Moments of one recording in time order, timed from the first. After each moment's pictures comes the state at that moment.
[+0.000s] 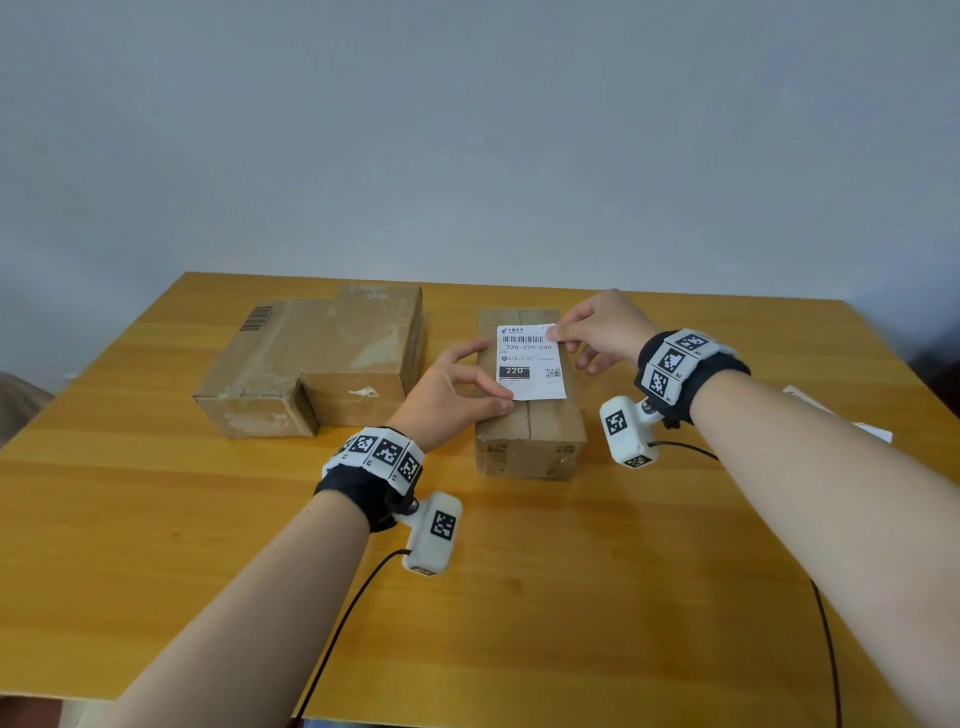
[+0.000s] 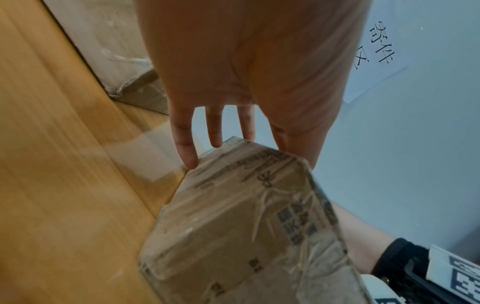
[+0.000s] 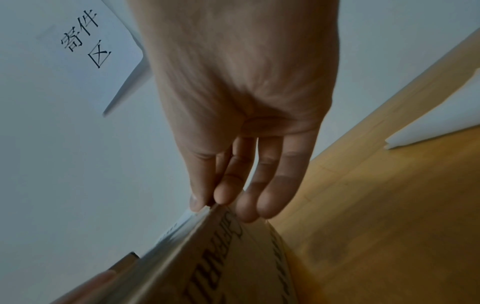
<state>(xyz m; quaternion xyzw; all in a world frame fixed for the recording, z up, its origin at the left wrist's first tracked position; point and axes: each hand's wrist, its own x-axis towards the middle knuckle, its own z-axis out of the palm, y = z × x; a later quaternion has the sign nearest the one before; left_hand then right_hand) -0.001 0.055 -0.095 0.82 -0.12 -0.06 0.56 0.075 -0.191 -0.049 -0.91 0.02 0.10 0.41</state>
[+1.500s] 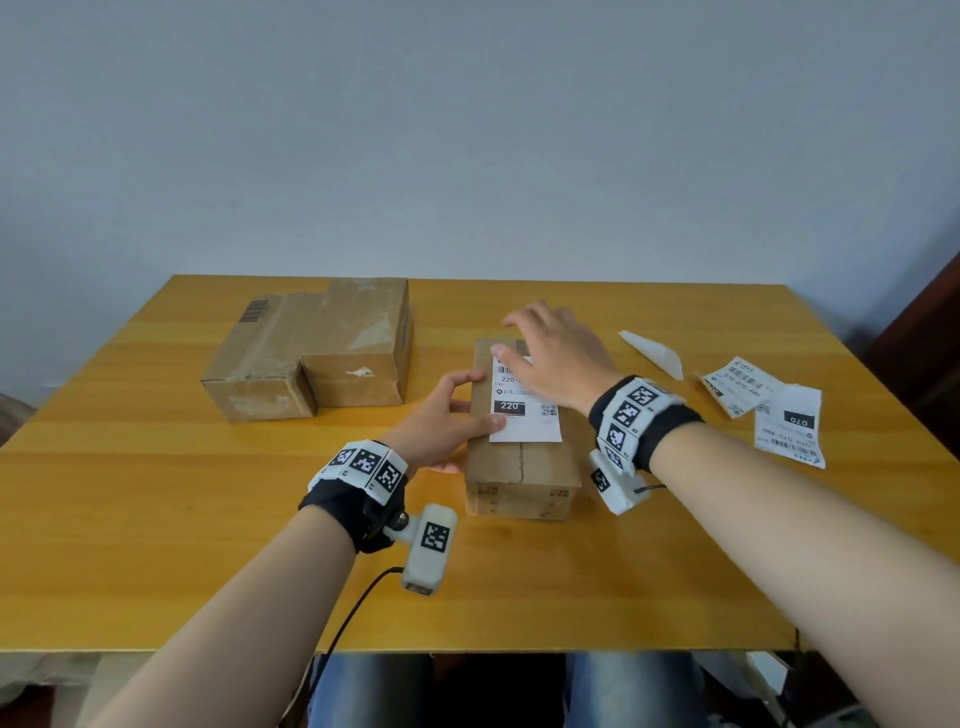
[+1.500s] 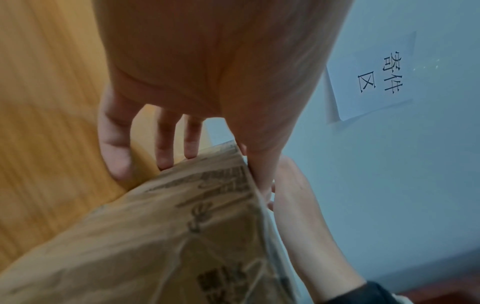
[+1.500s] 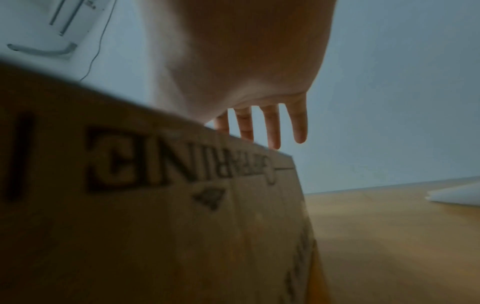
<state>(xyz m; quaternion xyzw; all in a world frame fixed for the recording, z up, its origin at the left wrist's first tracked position) -0.071 0.053 -0.080 0.79 -0.01 -0.24 0.57 -0.019 -0.147 -0.056 -0.98 -0.14 -0.08 0.09</state>
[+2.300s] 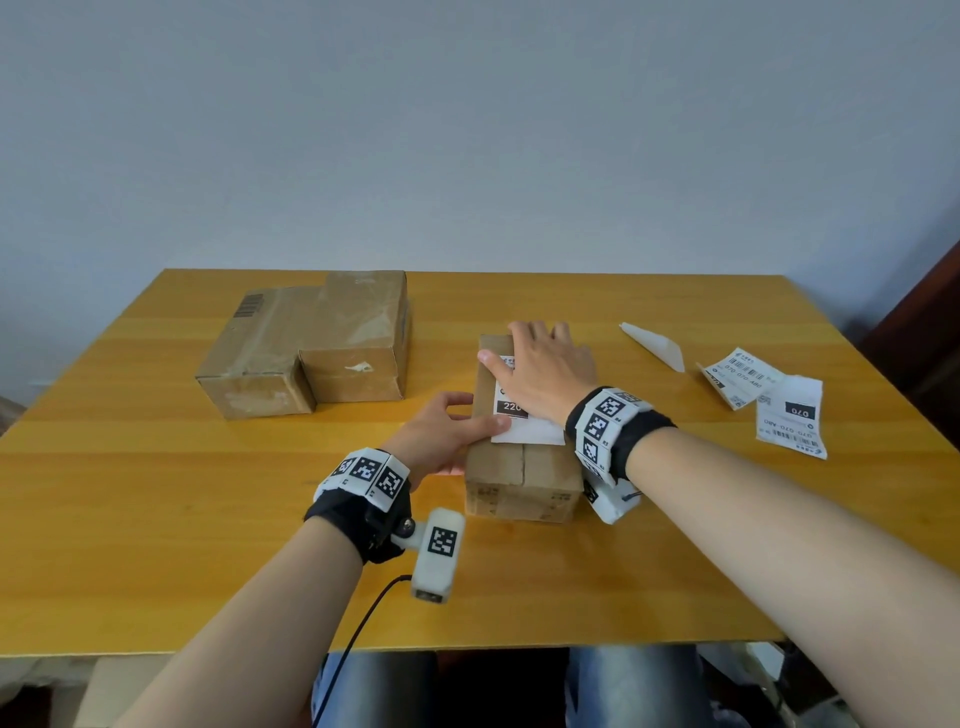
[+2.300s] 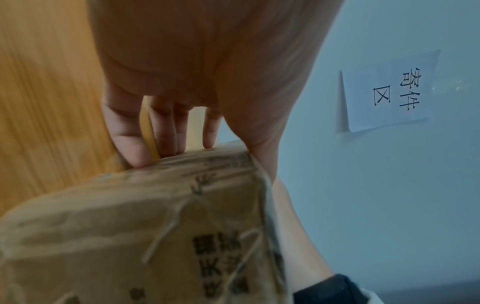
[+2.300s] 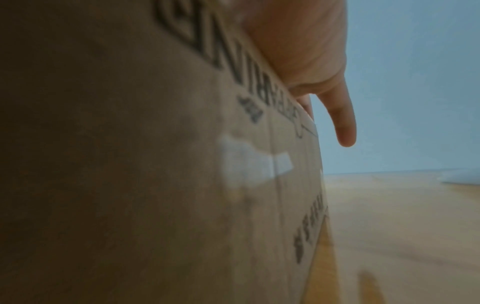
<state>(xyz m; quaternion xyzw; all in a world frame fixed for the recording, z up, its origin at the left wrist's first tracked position) -0.078 0.051 -0.087 0.73 0.06 -0.26 0.63 -0.020 -0.121 -0.085 -1.00 -0.02 -0.03 0.06</state>
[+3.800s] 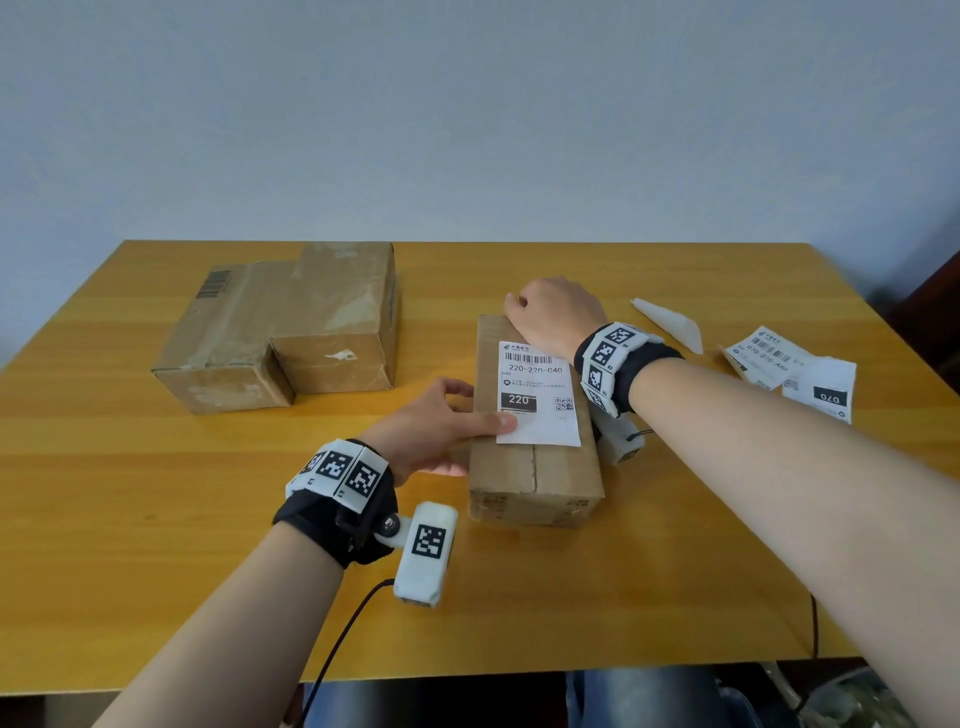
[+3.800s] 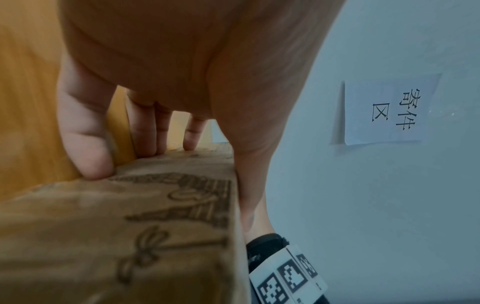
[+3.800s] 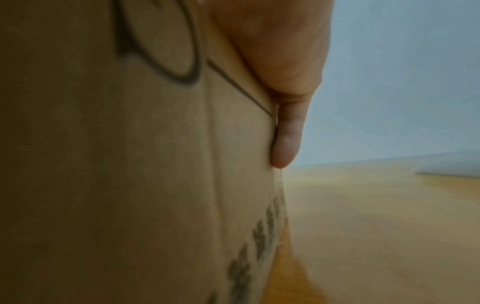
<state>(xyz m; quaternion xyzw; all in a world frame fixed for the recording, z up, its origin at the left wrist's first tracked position) -0.055 0.054 -0.092 0.72 0.07 -0.34 0.60 0.054 -0.146 -0.091 -0.99 -0.05 -0.07 0.12</state>
